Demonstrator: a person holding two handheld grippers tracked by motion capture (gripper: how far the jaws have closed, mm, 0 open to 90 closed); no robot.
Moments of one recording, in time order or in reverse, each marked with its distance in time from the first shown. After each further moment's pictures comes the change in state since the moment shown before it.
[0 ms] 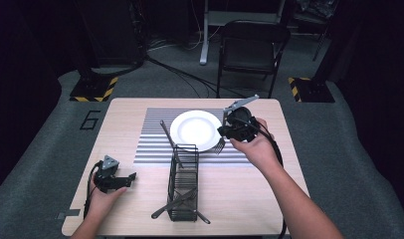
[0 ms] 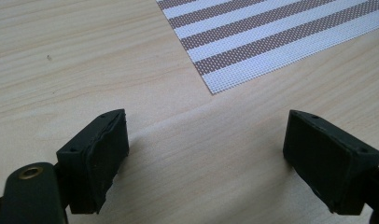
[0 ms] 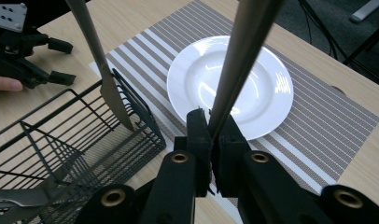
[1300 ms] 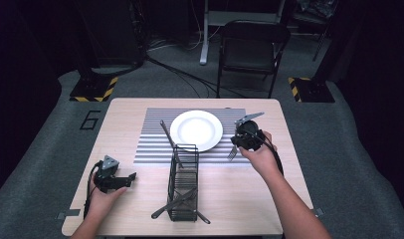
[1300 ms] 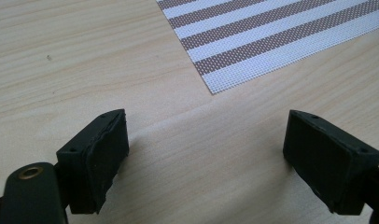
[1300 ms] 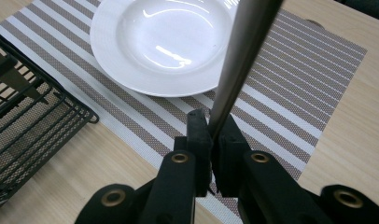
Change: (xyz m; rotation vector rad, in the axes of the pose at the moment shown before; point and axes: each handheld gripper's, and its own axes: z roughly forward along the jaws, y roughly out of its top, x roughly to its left) left arm 0.000 0.000 0.000 0.000 0.000 0.001; right arm -0.047 -0.064 0.059 0.069 -0.099 0.110
